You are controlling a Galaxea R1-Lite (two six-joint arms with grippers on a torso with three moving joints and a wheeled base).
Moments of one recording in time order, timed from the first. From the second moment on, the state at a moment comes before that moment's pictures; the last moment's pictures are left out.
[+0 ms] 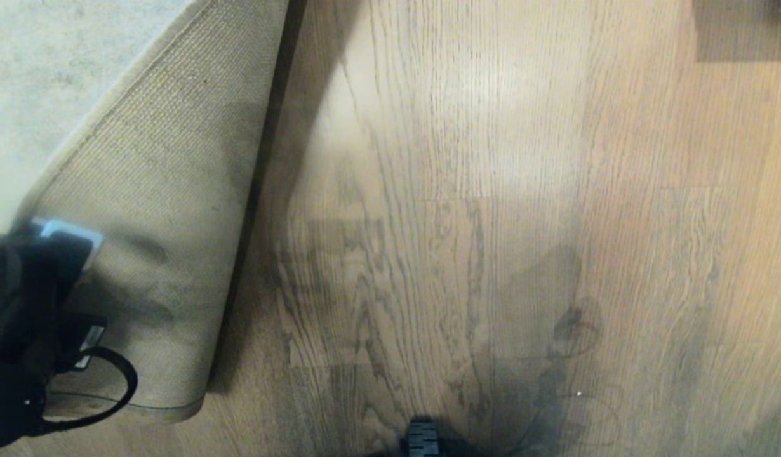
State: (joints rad) left arm -0.22 1.28 -0.54 -0.21 0.94 0.32; right arm 0.01 0.00 0.00 0.02 0.02 -0.06
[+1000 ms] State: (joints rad) left arm -0.28 1.29 -0.52 -0.20 0.85 0.32; right arm 0.01 0.00 0.00 0.01 0.02 -0.07
